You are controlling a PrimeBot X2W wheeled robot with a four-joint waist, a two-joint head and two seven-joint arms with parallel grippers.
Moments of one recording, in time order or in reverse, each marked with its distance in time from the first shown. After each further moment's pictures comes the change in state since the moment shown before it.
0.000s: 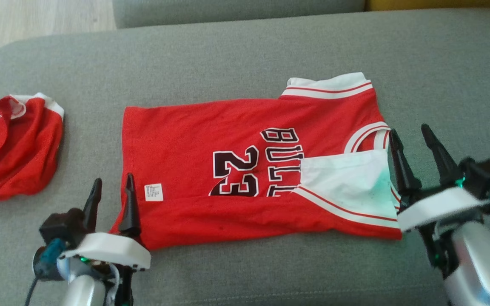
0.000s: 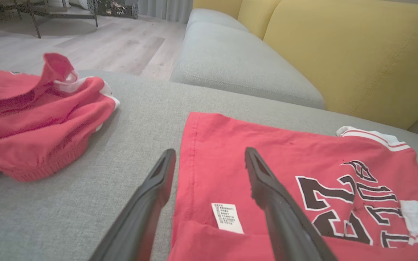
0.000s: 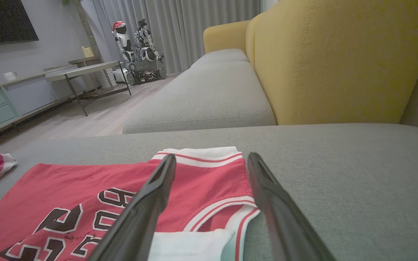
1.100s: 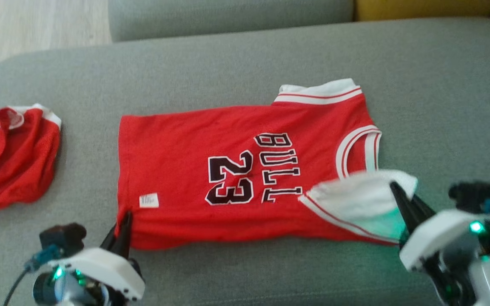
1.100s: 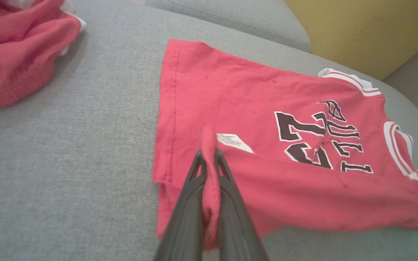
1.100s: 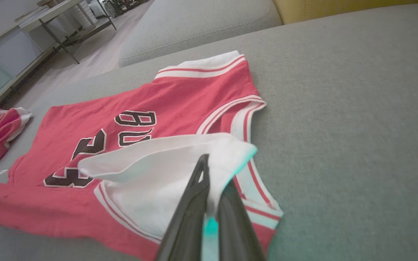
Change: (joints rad) left arm 0.153 0.044 0.017 -0.172 -0.095 -0.037 0.335; right arm 0.263 0.064 -0.124 -0.319 0.071 0.000 0.523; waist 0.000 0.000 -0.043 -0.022
